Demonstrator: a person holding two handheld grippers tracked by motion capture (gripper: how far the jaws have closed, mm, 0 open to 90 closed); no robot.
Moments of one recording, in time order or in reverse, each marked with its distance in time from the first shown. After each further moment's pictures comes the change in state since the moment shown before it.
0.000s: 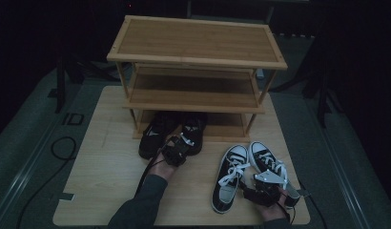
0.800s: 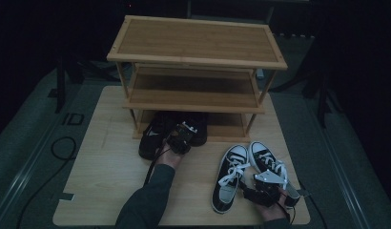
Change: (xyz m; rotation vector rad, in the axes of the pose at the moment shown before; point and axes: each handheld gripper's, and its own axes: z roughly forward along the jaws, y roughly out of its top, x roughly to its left) left arm 0.017 0.029 0.016 -0.036 0.014 -0.100; right arm 0.000 0.000 0.000 0.000 0.000 -0.001
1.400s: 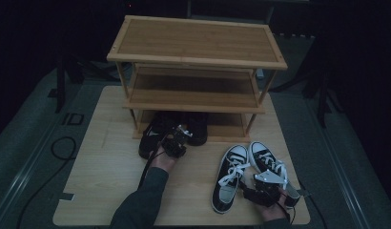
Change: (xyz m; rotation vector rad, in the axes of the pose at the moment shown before) left arm 0.006 -0.022 -0.011 0.025 -0.026 0.040; right arm 0.000 0.000 0.000 0.000 0.000 -0.001
